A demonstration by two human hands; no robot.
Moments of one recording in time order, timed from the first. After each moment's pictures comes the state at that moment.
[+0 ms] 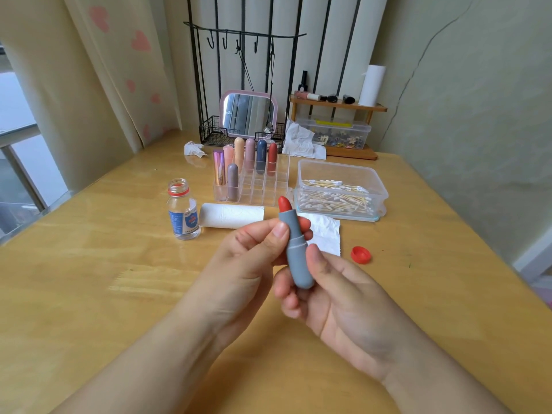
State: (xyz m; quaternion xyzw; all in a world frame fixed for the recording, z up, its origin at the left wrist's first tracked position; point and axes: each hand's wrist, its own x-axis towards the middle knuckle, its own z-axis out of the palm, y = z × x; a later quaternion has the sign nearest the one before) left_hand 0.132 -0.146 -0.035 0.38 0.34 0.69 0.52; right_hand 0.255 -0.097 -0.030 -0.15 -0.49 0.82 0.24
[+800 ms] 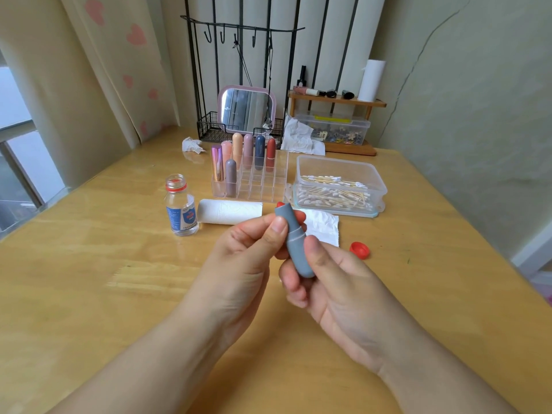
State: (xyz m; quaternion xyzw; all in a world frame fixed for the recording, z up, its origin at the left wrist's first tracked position) left_hand 0.135 -0.141 -0.041 0.37 0.38 0.71 0.46; right_hand 0.253 -0.092 -0.037 -0.18 -0.55 0.77 0.28
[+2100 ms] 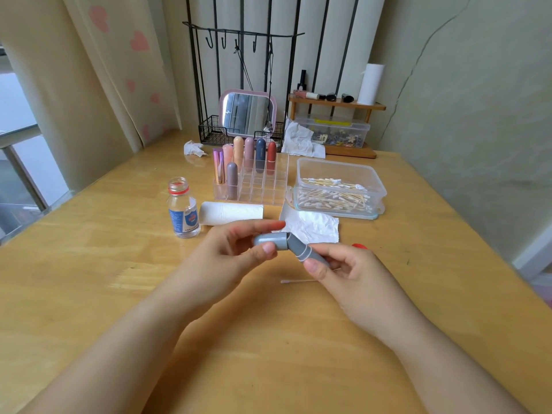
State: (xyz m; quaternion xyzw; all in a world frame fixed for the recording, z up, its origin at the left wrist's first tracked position) left_hand 0.094 -0.141 -0.050 0.49 0.53 0.58 0.37; right_hand 0.270 -0.057 -0.054 -0.29 -0.78 0.47 0.30
